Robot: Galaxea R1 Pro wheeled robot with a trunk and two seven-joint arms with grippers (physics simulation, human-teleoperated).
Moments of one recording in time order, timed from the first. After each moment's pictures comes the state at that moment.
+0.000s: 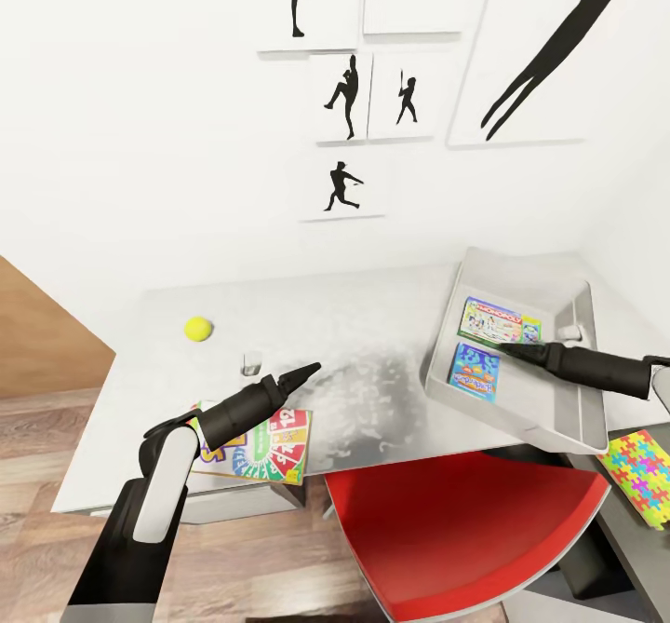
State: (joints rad) left arm -0.44 -0.09 0.03 -1.50 0.76 0.86 -0.52; right arm -0.71 -0.63 -0.02 -1.15 -0.74 0.92 0.77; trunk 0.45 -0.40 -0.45
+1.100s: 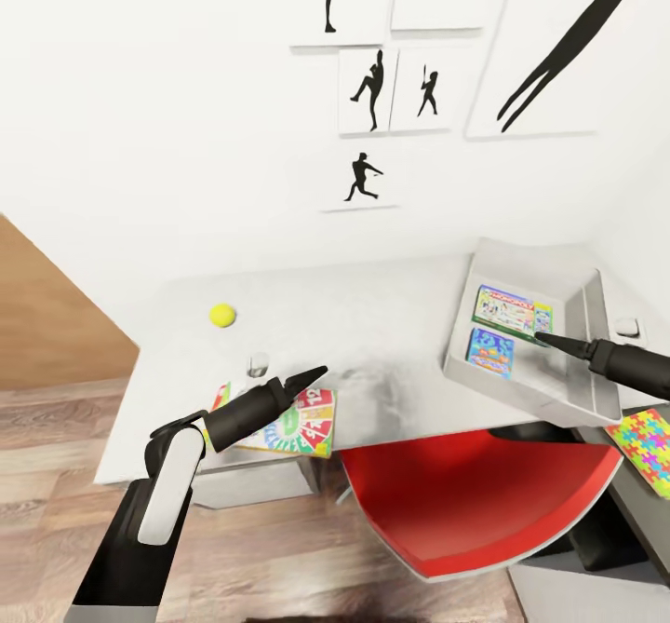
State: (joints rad) left arm -0.44 -0.09 0.00 -1.50 0.76 0.85 -0.52; right arm -0.54 -0.62 -0.29 -1.42 -0.74 0.91 0.77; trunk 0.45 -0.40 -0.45
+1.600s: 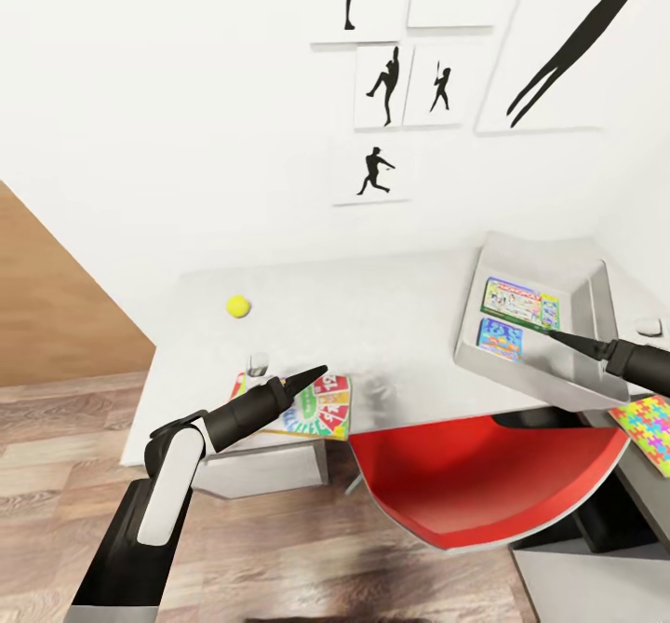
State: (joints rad) left arm -0.44 -0.09 0.00 -1.50 0.76 0.85 -0.52; right arm -0.49 -0.62 -0.37 -1.51 -0.74 0.92 0.77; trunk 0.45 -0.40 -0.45
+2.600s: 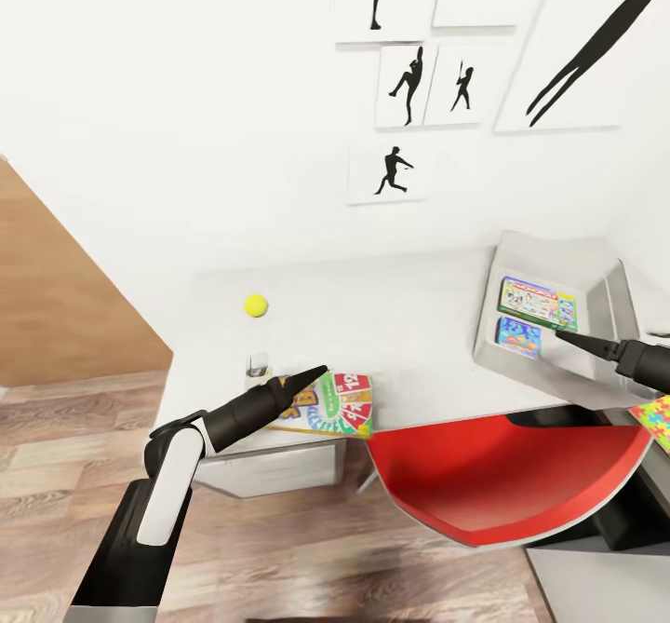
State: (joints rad) left arm -0.44 -0.09 0.00 -1.50 0.76 0.85 -0.52; right arm -0.48 -0.62 -0.41 -1.55 -0.74 0.99 0.77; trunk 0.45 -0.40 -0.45
